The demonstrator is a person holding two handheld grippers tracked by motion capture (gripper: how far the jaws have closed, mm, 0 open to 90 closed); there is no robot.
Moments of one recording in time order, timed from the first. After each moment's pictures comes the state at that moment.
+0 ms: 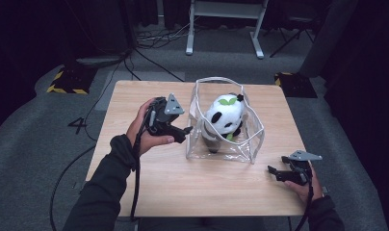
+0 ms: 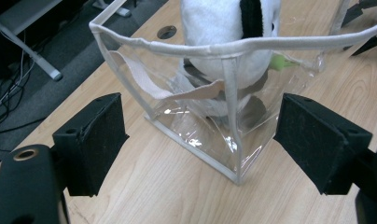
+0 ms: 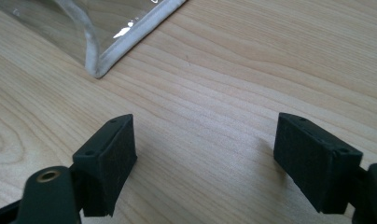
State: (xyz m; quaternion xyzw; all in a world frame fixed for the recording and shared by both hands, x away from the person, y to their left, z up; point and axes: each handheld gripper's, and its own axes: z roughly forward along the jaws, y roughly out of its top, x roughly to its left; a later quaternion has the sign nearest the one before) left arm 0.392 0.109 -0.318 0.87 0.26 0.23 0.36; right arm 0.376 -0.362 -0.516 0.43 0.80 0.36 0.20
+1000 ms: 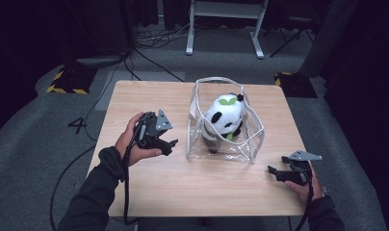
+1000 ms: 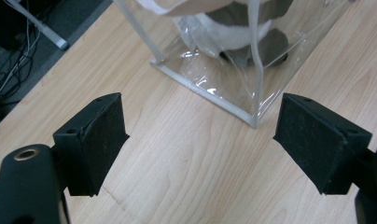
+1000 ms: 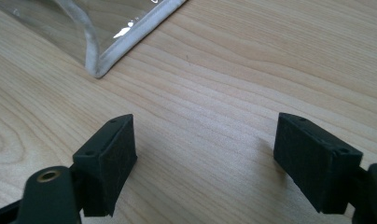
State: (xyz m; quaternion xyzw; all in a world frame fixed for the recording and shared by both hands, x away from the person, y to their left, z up) left arm 0.382 0.137 -0.363 0.88 0.27 0.23 0.30; right arm 0.375 -0.362 -0.516 0.44 0.80 0.36 0.20
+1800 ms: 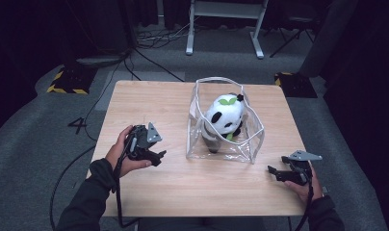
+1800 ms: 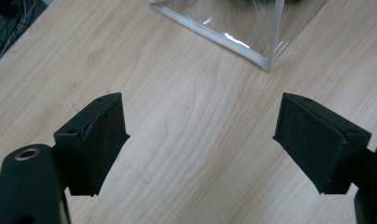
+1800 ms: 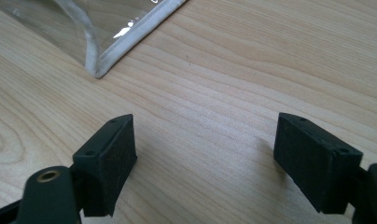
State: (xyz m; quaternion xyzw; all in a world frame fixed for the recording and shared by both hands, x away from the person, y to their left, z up) left arm 0.370 0.163 -0.403 0.89 0.29 0.22 0.26; right arm 0.375 -0.362 -0.516 0.43 0.80 0.36 0.20
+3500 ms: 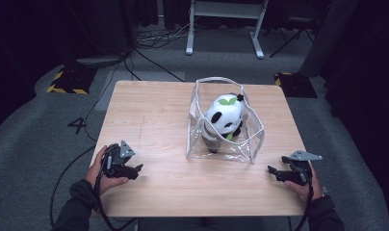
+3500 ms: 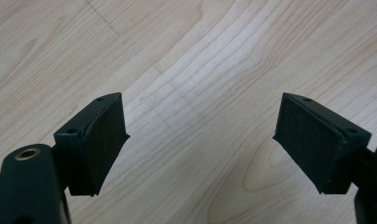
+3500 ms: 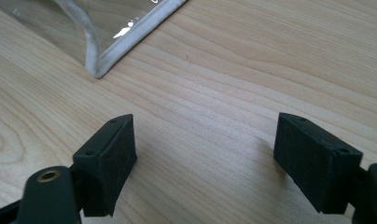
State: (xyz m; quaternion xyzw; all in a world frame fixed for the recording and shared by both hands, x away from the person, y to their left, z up) left arm 0.351 0.235 -0.478 0.86 0.39 0.21 0.25; right arm 0.375 -0.362 -0.516 0.43 0.80 0.36 0.20
